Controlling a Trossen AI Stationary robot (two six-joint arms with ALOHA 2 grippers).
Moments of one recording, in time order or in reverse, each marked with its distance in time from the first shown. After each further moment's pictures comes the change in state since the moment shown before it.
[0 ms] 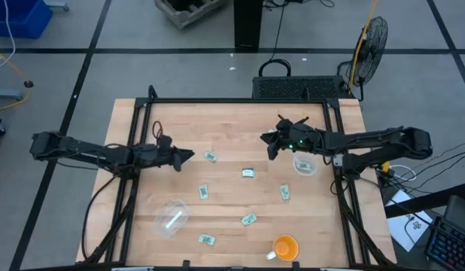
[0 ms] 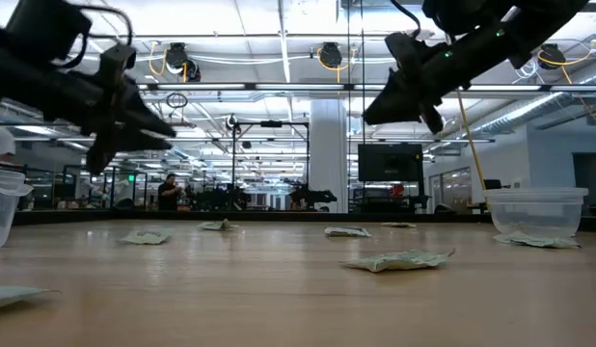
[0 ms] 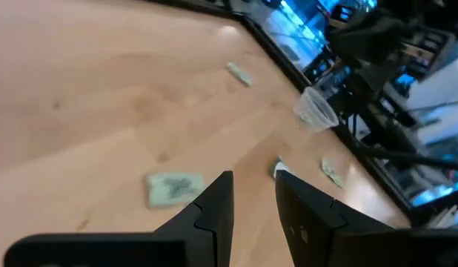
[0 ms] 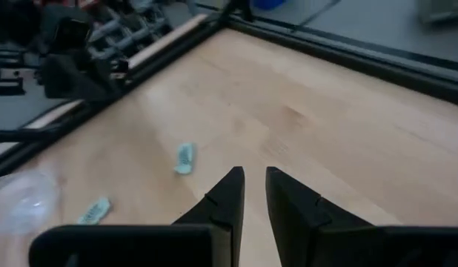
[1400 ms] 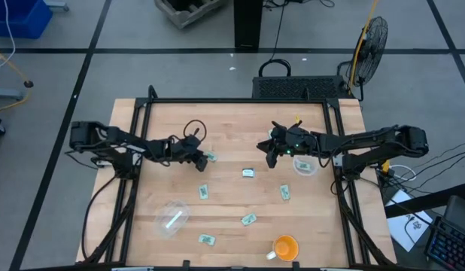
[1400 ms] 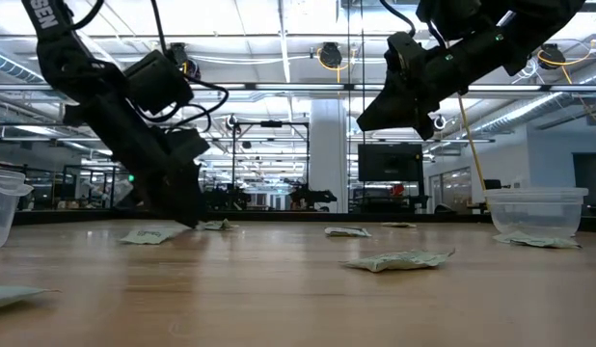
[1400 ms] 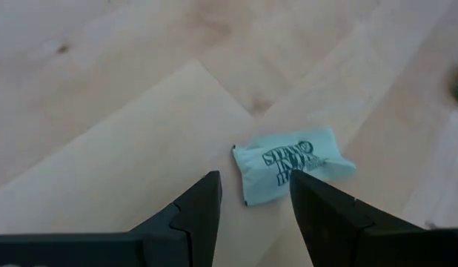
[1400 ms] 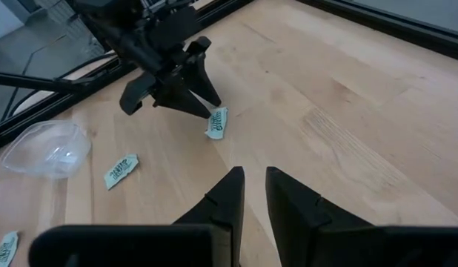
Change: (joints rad) left arm 0.200 0.727 0.279 -0.059 0.169 0.197; right arm 0.035 0.053 0.000 0.014 -0.098 -0.053
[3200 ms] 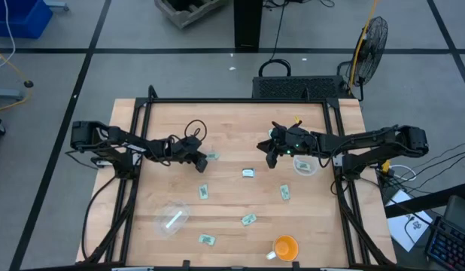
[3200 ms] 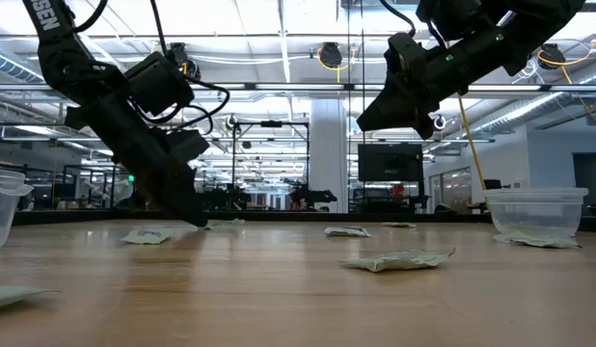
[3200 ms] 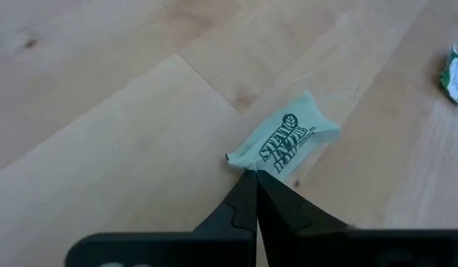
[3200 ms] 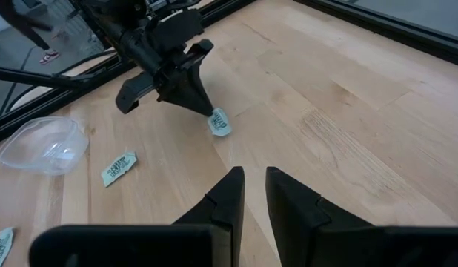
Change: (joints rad) left arm 0.004 0.003 -0.003 0.027 0.050 0.024; right arm 0.000 0.000 0.000 0.000 0.001 -0.022
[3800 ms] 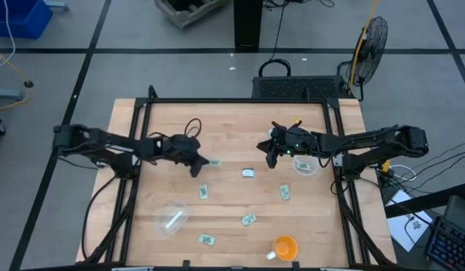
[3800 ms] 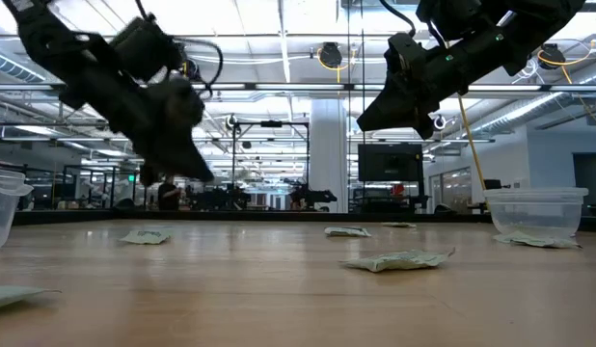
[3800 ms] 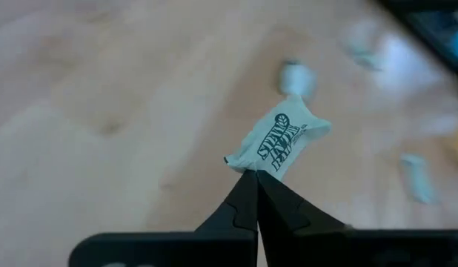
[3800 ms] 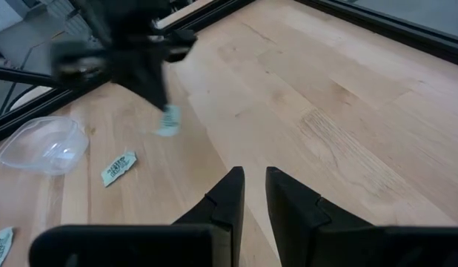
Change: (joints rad) left arm -0.036 -0.227 0.000 -0.043 0.250 0.084; right arm 0.000 0.000 0.000 -0.002 0.000 0.000
